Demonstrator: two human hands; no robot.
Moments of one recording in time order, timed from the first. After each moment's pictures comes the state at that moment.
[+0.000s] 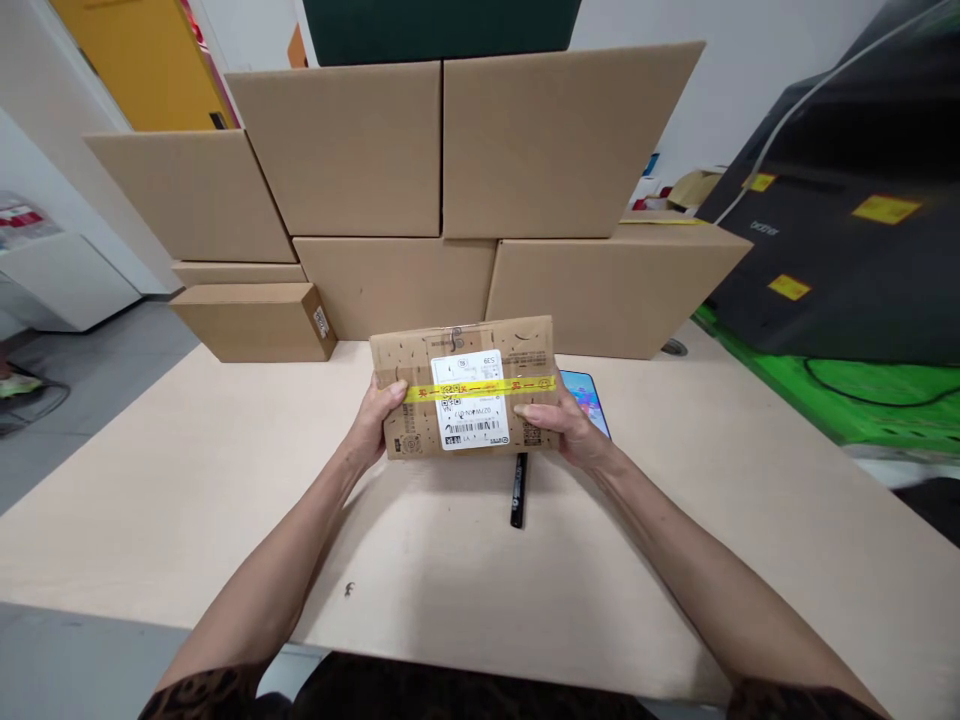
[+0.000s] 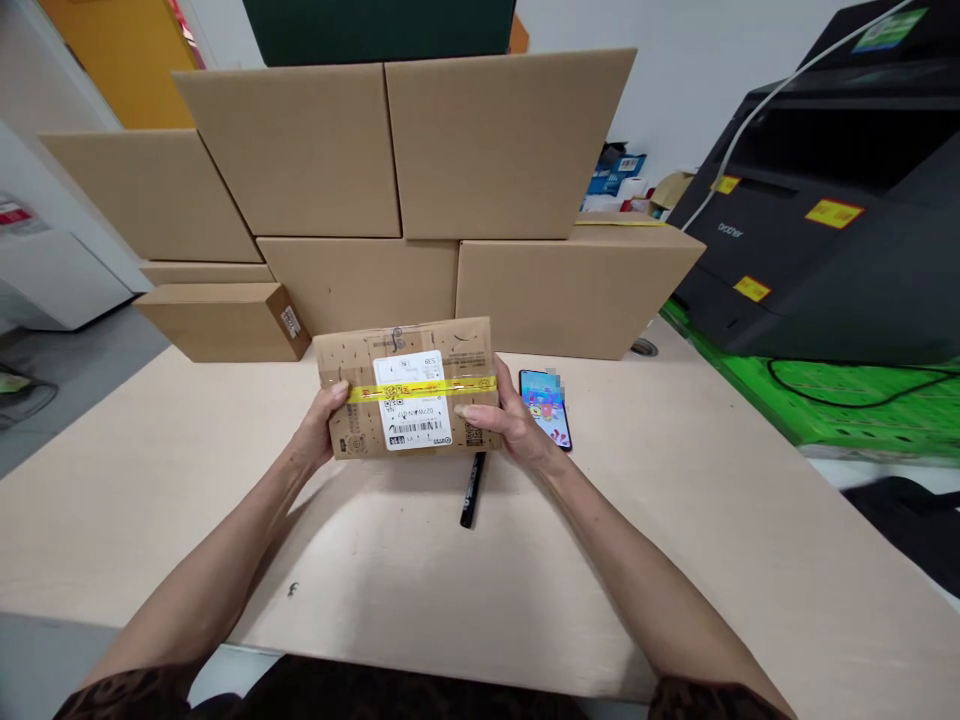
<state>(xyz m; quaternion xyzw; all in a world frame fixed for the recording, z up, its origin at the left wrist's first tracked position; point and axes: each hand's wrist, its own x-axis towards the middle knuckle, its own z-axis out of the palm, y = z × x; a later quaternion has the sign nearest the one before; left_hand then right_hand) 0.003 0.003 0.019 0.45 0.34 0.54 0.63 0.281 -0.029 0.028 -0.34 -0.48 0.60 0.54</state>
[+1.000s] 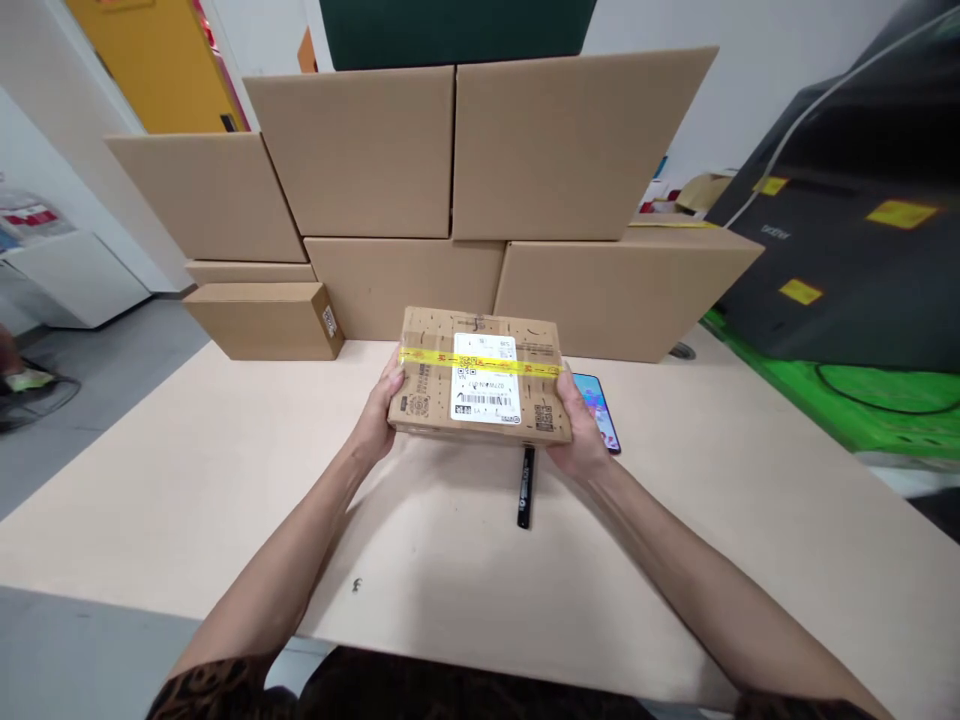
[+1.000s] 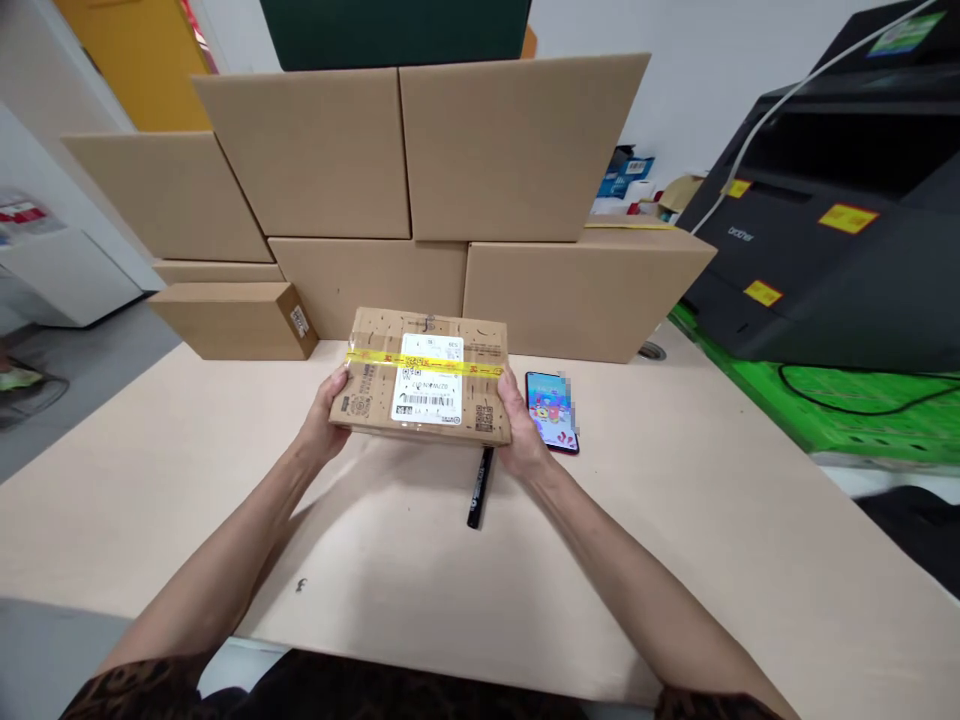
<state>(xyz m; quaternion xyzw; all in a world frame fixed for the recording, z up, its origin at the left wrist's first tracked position) 0.005 0.008 0.023 0.47 0.32 0.56 0.60 0.257 -0.031 0.025 -0.40 -0.44 0.55 0.58</state>
